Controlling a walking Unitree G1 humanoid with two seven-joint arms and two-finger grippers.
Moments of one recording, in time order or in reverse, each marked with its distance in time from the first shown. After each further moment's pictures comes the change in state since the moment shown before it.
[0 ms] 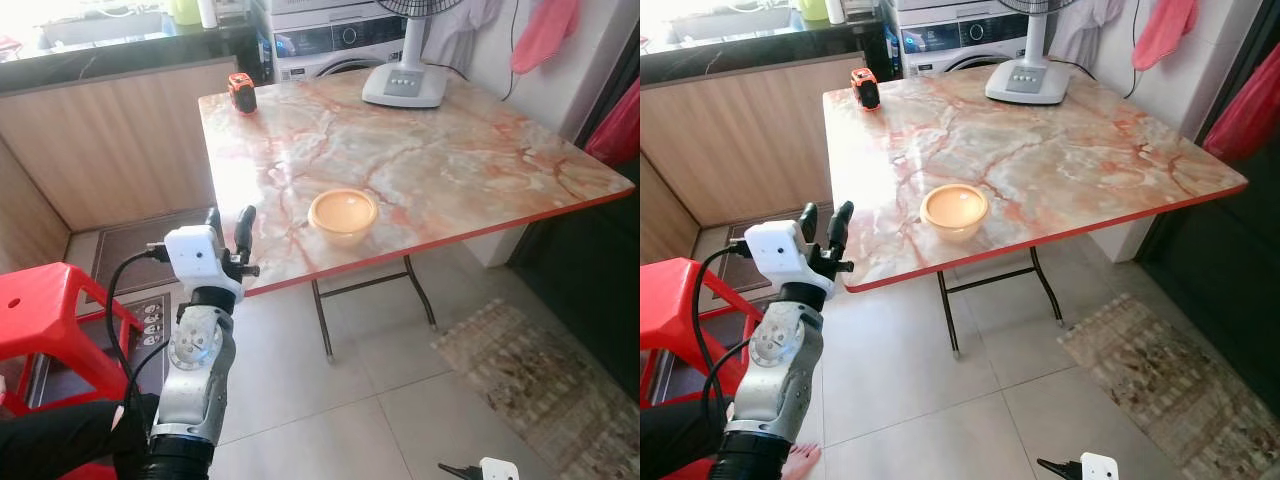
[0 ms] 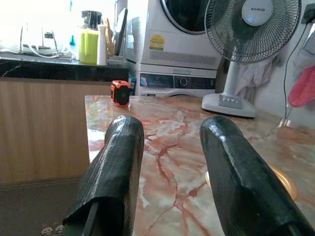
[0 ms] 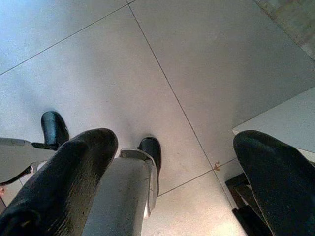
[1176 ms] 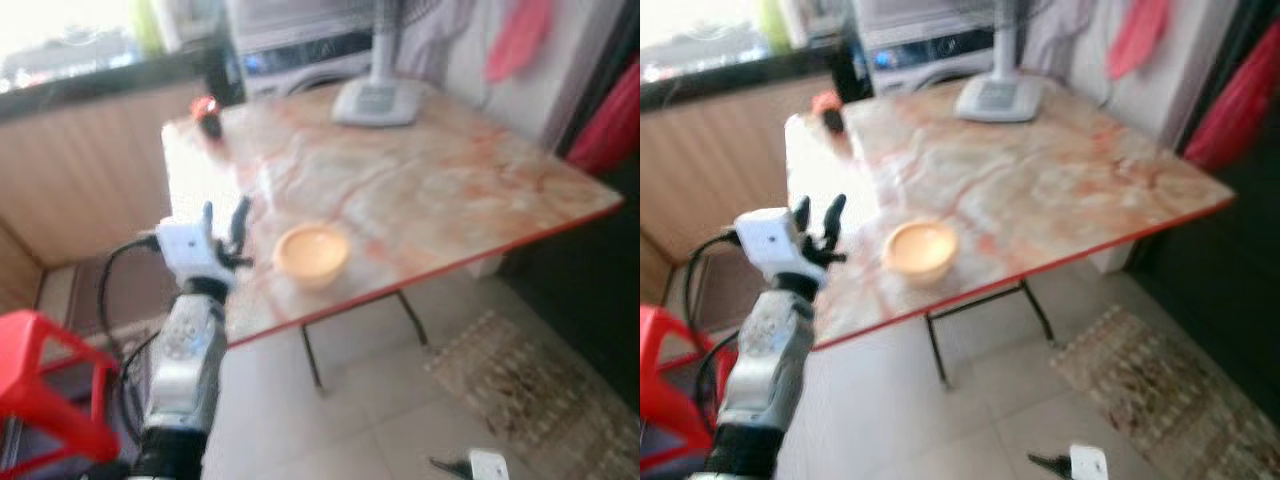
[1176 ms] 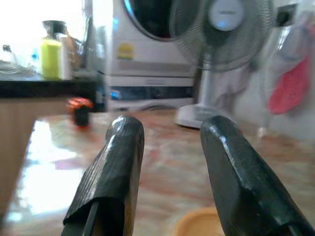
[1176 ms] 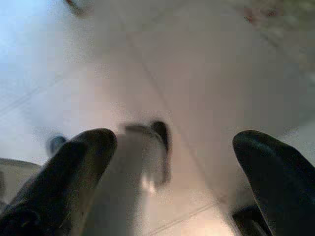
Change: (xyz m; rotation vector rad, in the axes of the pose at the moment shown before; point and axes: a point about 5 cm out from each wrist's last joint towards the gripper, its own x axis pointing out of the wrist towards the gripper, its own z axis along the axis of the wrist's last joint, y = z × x) left arm 0.008 -0.010 0.005 -0.020 0.003 -0.048; right arm -0.001 0.000 -0.006 -0.029 0.024 0.005
